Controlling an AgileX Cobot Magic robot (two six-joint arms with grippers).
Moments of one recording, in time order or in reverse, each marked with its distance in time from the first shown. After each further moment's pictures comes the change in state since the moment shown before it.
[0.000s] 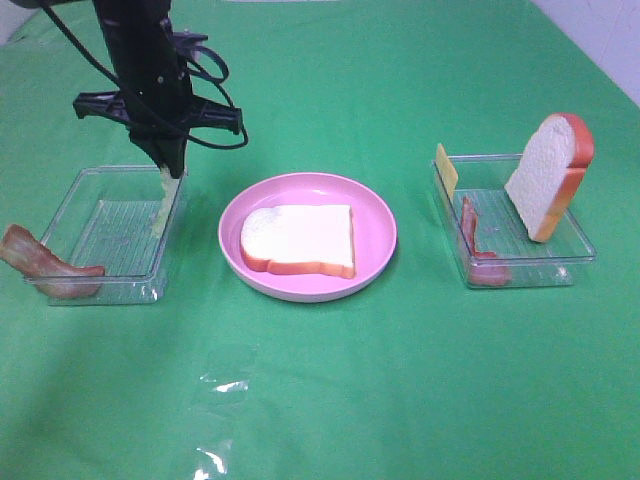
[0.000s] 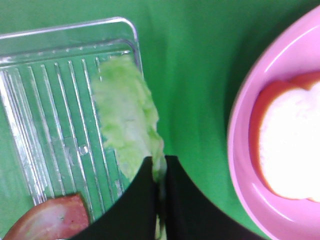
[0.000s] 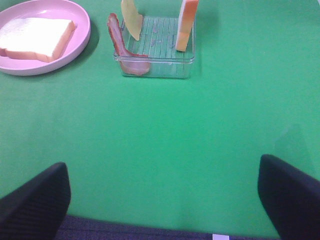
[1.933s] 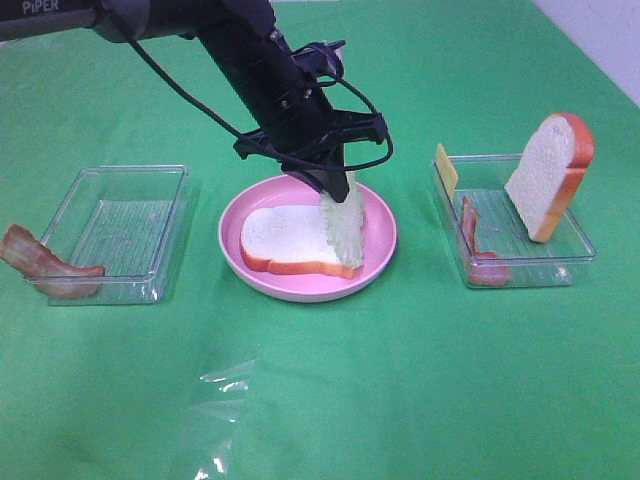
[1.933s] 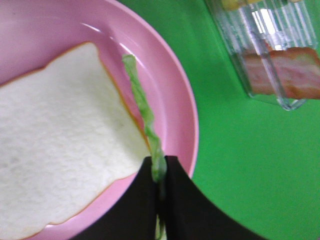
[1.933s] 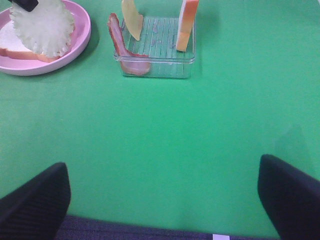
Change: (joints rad) left arm -0.168 0.042 0.000 -0.474 -0.185 0.298; right arm 0.000 0.000 0.000 0.001 0.000 0.000
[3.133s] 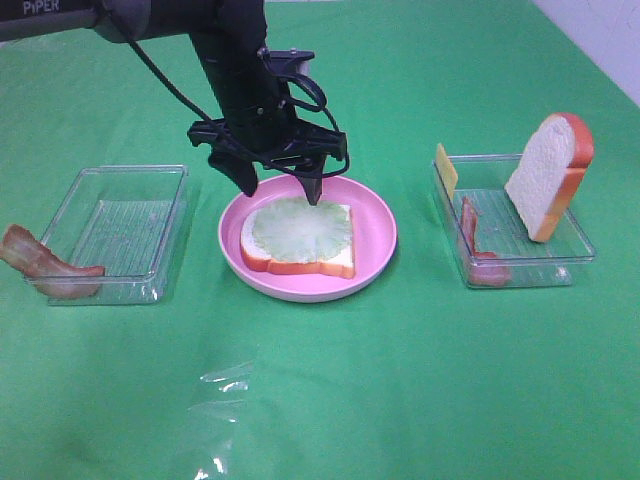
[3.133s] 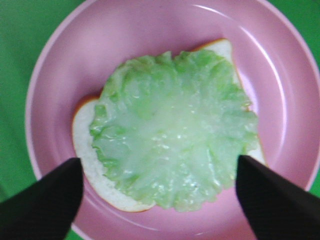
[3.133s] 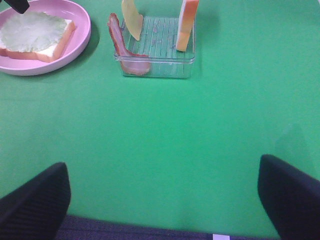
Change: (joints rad) left arm 0.000 0.000 0.000 0.321 0.028 -0.215; right arm 0.000 0.000 0.000 0.000 0.000 0.000
